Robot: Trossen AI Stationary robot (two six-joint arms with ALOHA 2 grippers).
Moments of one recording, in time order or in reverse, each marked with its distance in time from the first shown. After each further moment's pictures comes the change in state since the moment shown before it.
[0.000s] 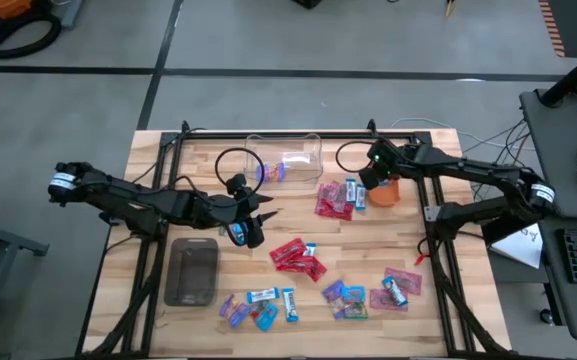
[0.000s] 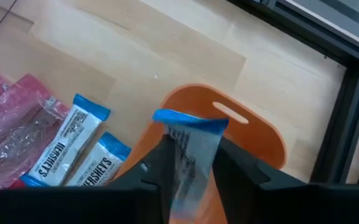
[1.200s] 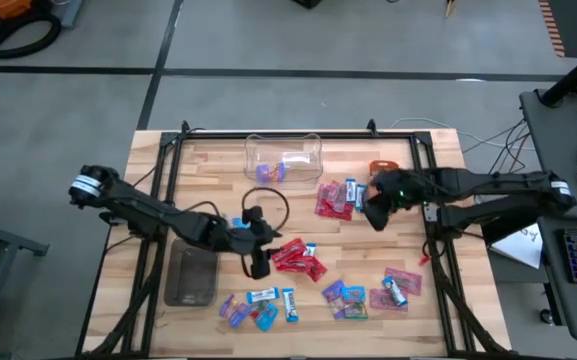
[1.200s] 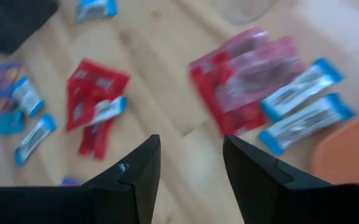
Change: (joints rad) left arm -0.134 0.243 -0.001 0.080 0.116 -0.116; right arm 0.497 -0.263 0.018 0.011 -0.304 0.170
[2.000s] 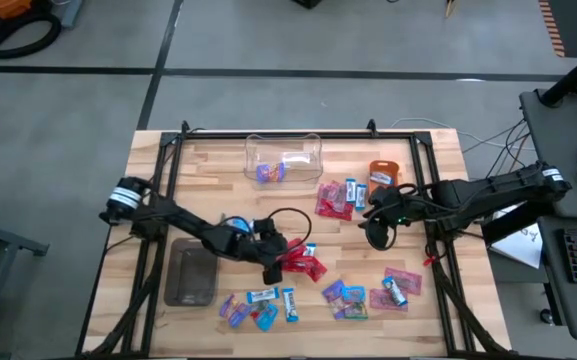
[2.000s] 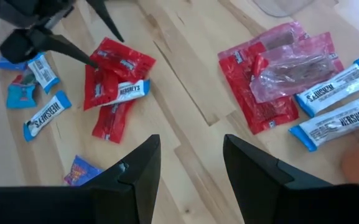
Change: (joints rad) left arm 0.022 0.321 0.024 0.104 0.016 -0.010; right arm 0.218 0.038 0.000 0.029 0.142 0.077
